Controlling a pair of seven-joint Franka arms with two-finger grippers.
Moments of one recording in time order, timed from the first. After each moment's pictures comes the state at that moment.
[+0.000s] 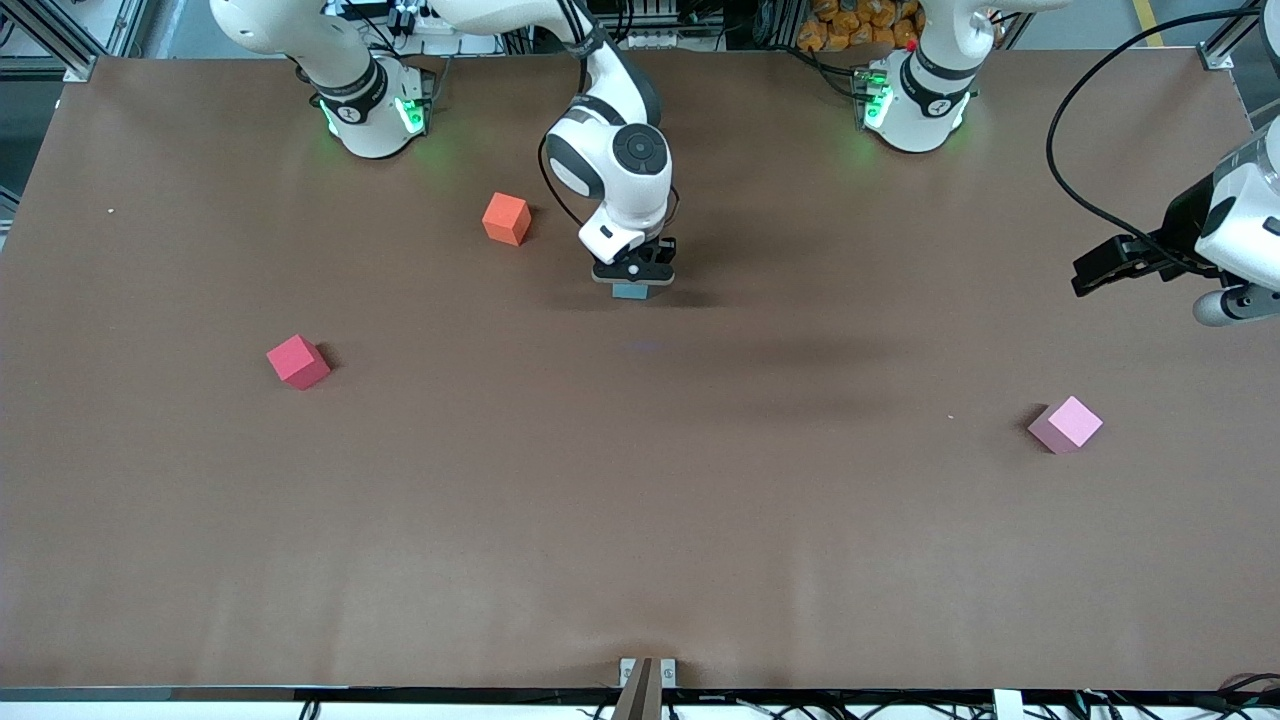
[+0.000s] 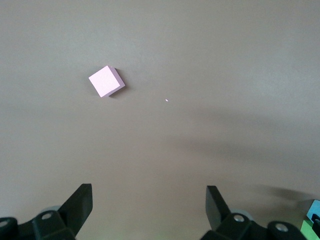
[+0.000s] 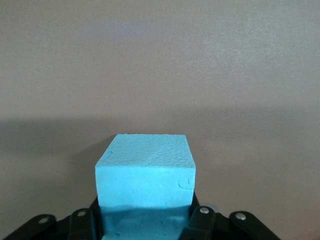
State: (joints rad) left arm -0.13 0.04 0.07 -1.58 0.02 1.58 -0.24; right arm 1.12 0.55 -0.15 -1.91 0.10 2.35 0.93
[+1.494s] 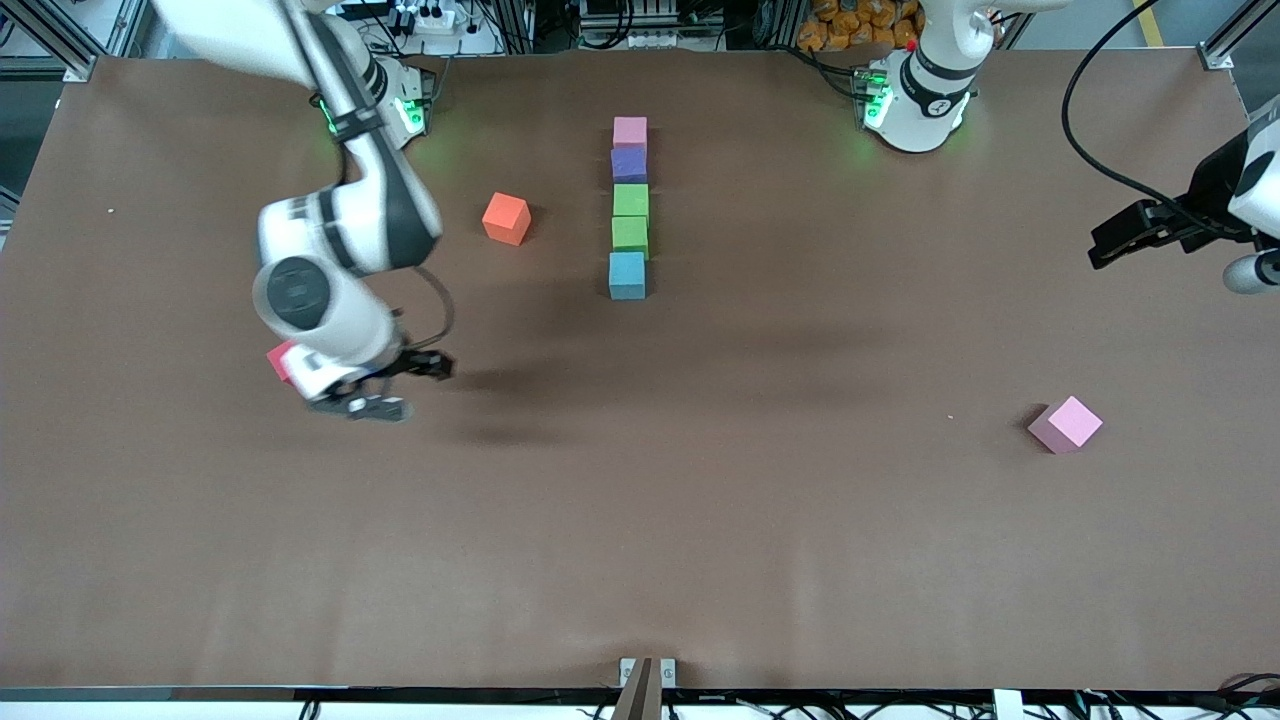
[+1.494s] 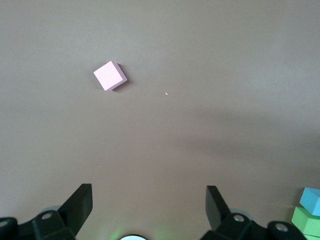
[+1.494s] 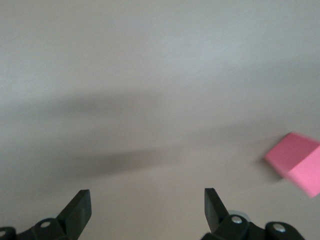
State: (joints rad) left arm -0.14 0.04 0.07 -1.47 0.02 1.45 -0.24; right arm 0.50 0.34 -0.26 -1.88 0.07 2.10 0.33
